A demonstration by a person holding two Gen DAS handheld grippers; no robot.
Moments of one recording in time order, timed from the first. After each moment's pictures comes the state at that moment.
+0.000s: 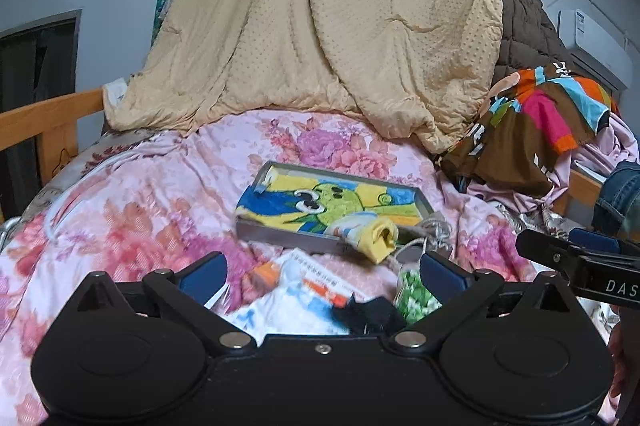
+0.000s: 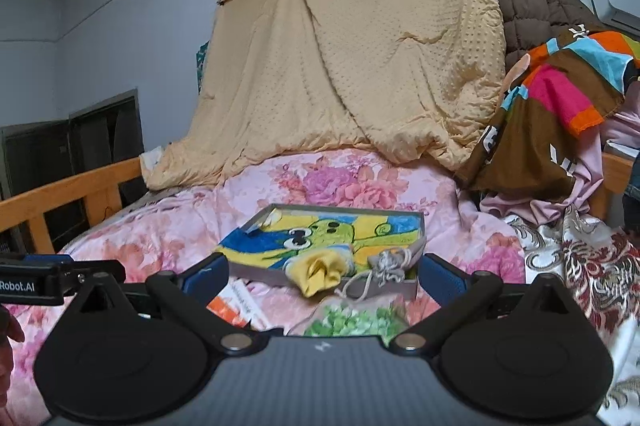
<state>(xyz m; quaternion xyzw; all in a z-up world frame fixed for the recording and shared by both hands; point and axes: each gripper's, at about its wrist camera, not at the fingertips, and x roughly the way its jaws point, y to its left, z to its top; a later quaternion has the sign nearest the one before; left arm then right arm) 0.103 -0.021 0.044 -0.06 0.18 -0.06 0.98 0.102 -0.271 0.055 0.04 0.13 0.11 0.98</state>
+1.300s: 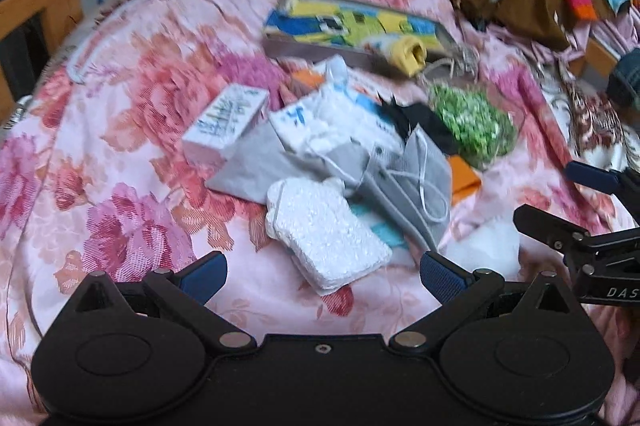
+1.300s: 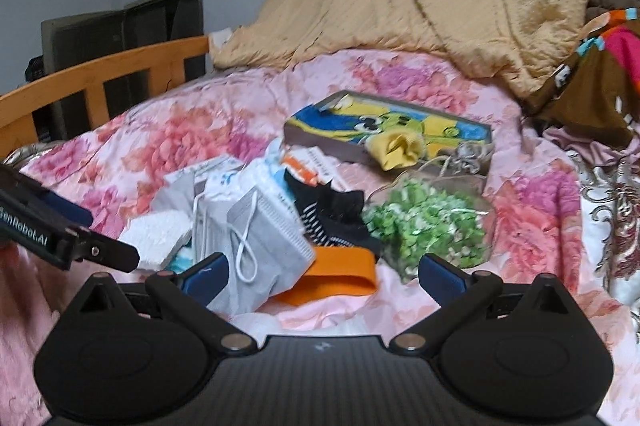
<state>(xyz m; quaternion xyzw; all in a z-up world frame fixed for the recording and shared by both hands) 0.084 0.025 -0.002 -0.03 0.44 -0.08 0.90 0.063 -0.214 0.011 -0.05 0.27 0.19 0.94</state>
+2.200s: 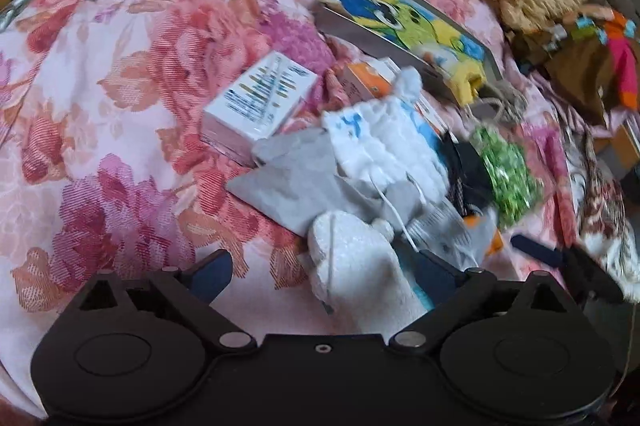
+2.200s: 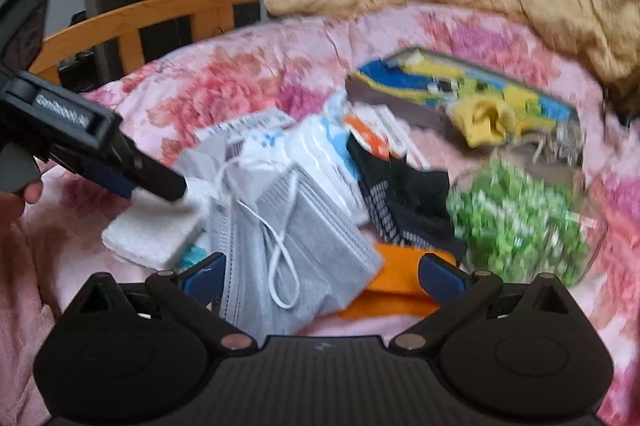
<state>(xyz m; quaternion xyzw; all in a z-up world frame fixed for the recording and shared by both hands) 0.145 0.077 -0.026 -0.19 0.47 -0.05 0.86 0.126 -0.172 -0.023 -0.07 0.34 0.27 0.90</state>
